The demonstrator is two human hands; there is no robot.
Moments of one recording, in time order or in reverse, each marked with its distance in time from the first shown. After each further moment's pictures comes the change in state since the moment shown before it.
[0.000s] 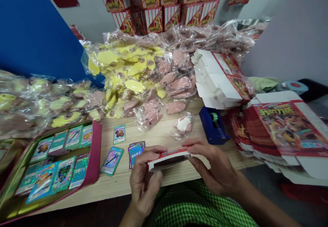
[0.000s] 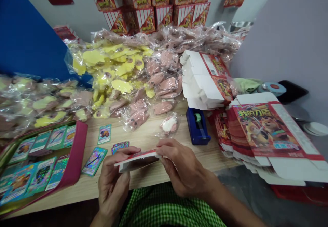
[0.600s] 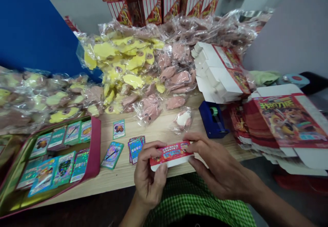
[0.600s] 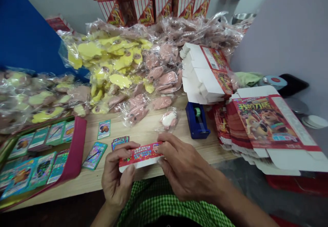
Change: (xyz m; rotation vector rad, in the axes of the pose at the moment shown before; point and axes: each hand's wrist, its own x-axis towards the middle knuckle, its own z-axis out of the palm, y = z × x) left_hand -0.003 -0.001 0.007 0.169 -0.002 0.135; right_hand 0.015 -0.022 -0.018 -0.092 -0.260 0.042
